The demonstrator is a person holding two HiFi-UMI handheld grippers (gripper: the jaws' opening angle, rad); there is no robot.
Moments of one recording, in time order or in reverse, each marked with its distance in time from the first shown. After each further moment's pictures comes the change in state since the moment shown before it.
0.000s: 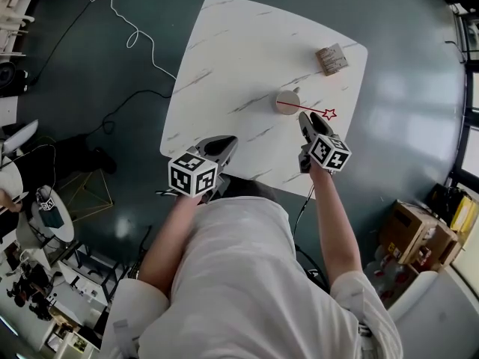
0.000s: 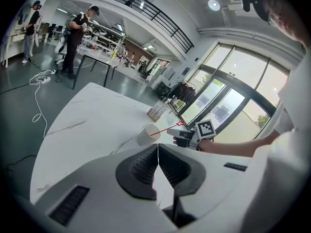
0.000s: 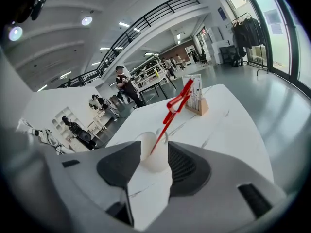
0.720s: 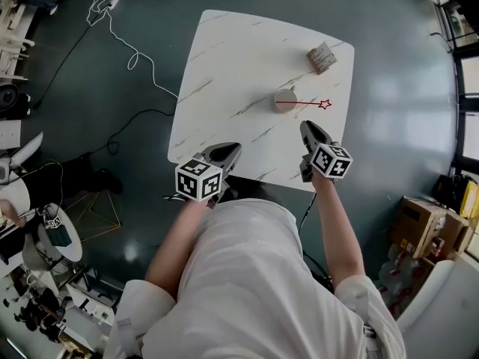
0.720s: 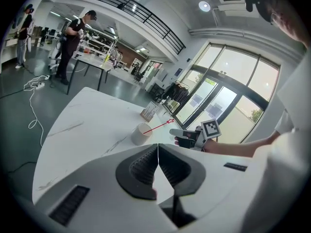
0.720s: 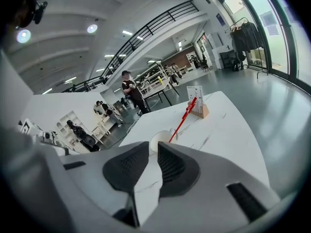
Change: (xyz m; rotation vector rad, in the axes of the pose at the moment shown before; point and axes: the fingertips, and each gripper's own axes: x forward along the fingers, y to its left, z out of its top) left arm -0.032 -0.026 -0.018 0.067 -0.022 -0.049; right arm -0.062 0.042 -0.011 -0.003 -0.084 0.031
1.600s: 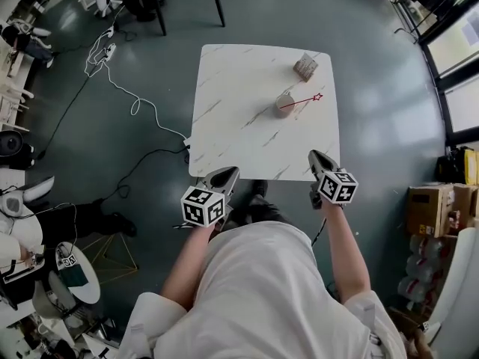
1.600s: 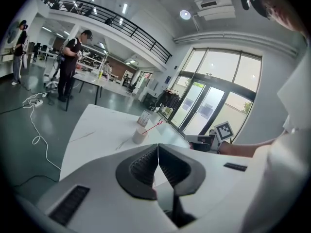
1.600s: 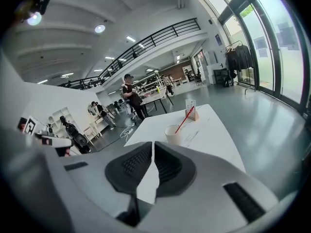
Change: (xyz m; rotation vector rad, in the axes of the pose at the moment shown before) left arm -0.139 -0.024 -0.046 0.139 -0.111 -0.030; right arm -0.140 0.103 -0.061 -0.063 -0.102 -0.127
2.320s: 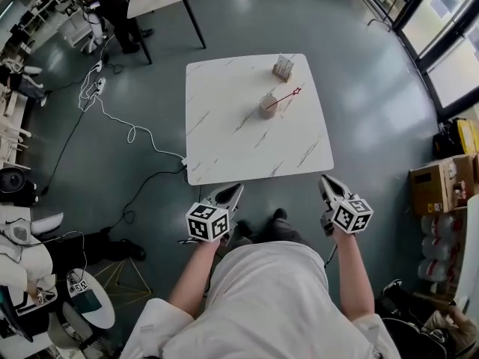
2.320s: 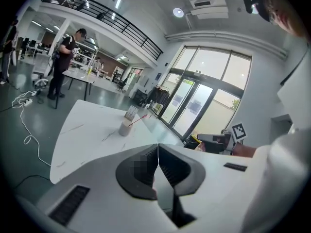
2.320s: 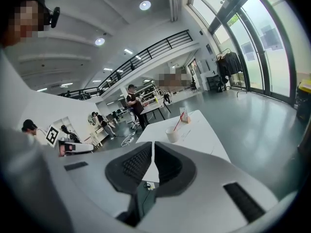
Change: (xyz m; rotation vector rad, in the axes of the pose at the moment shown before) left arm -0.034 -0.066 -0.038 0.041 0.043 -0.108; right arm -0.158 0.032 -0.035 0.055 -0.127 -0.019
